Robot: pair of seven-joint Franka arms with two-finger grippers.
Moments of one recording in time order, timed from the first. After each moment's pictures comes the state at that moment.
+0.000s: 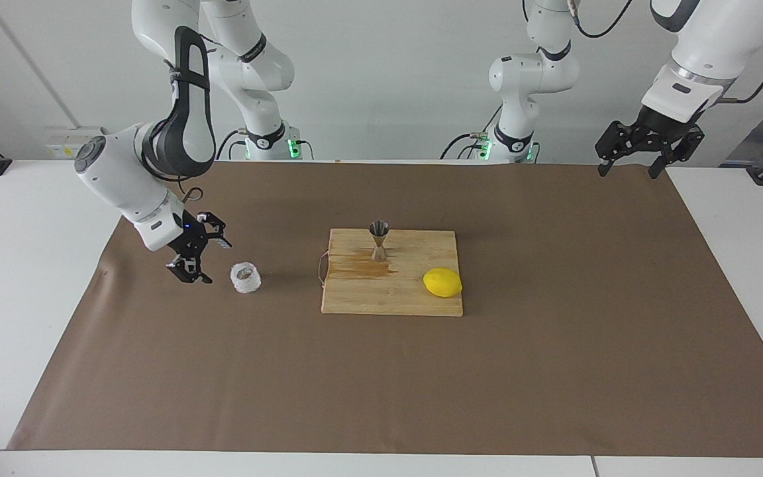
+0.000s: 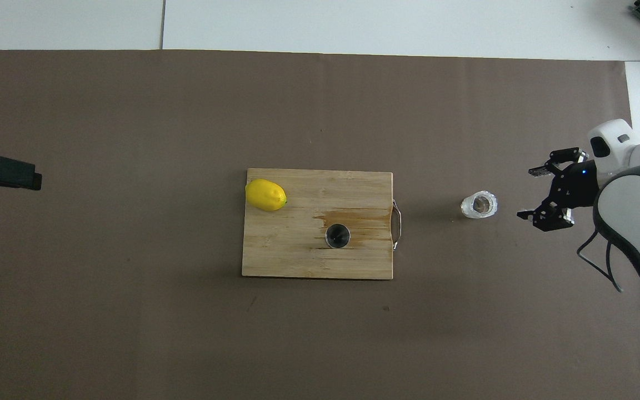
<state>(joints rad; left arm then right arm) 0.01 -0.06 -0.08 -1.58 -0.02 1.55 0.03 -0.14 0.14 0.02 -2.10 0.45 2.20 -1.73</state>
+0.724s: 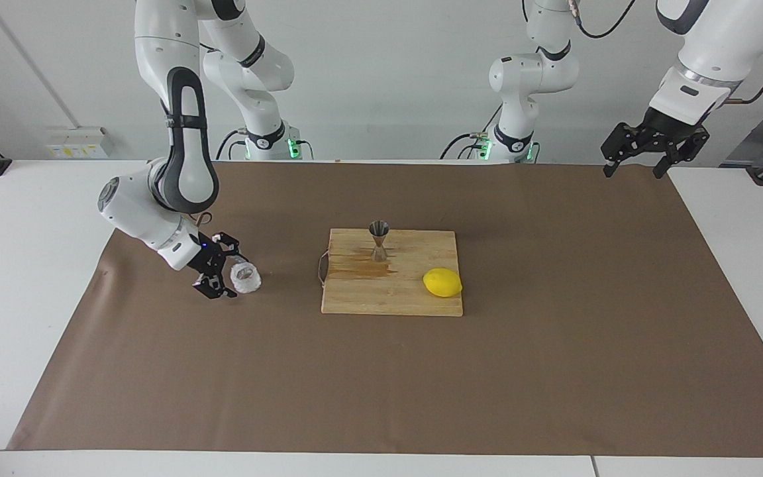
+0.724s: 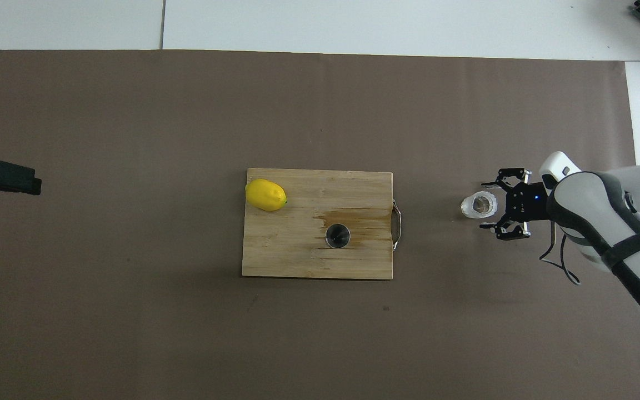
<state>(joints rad) 0.03 -0.06 -0.07 -1.59 -0.02 1.55 0.03 -0.14 0.29 0.02 -2.13 0.71 2.27 -2.09</state>
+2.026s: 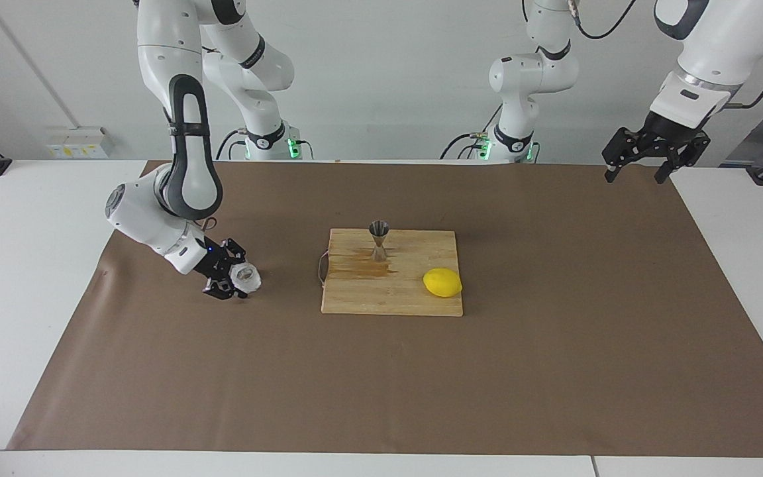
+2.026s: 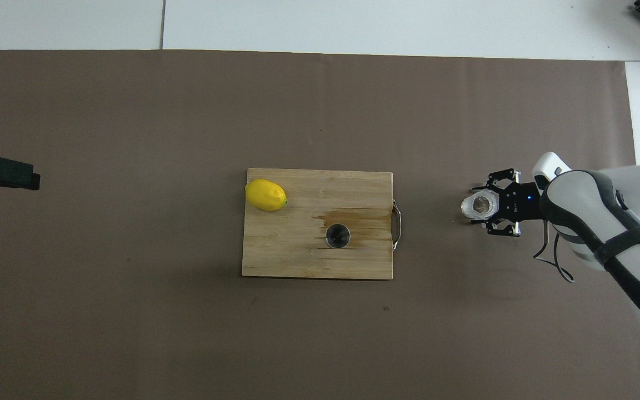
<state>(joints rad) 0.03 -0.07 -0.07 -1.64 -0.02 1.61 0.05 -0.13 0.29 0.02 -2.13 0.73 2.27 -2.10</state>
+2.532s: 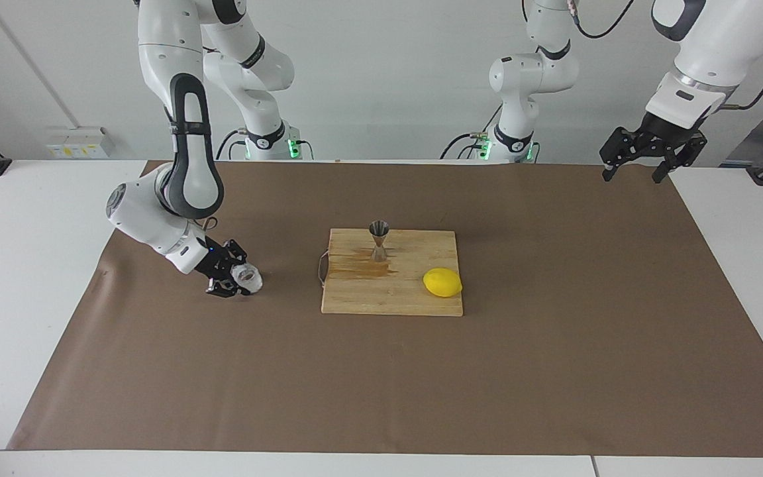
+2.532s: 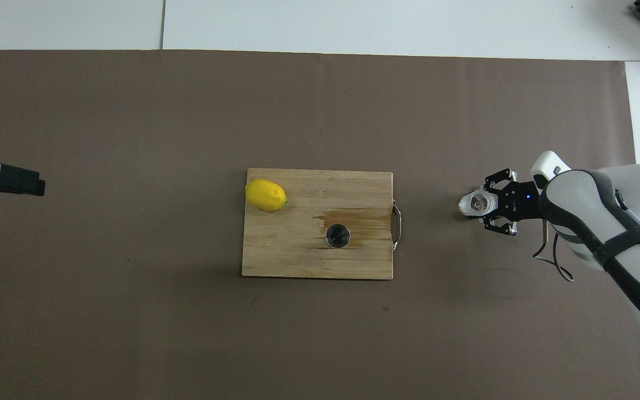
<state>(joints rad) 0.03 -0.08 -0.07 -1.65 -0.02 1.61 0.06 -0.12 0.29 0.02 -2.13 0.73 2.27 -2.10</state>
